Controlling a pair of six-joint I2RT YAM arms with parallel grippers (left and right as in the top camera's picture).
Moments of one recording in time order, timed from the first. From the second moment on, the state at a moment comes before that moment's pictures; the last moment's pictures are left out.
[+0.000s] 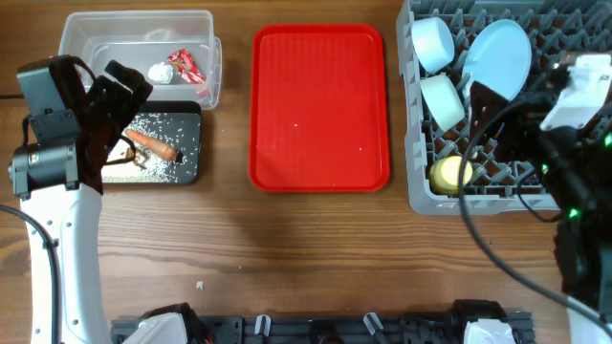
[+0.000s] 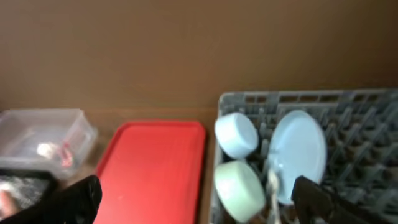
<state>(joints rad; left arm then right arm) 0.21 1.30 1.29 -0.76 0.08 -0.73 -0.05 0.91 1.29 -0.71 -0.20 0.04</state>
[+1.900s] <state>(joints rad) 0.21 1.30 1.29 -0.76 0.08 -0.72 0.03 0.02 0.01 0.01 -0.17 0.04</state>
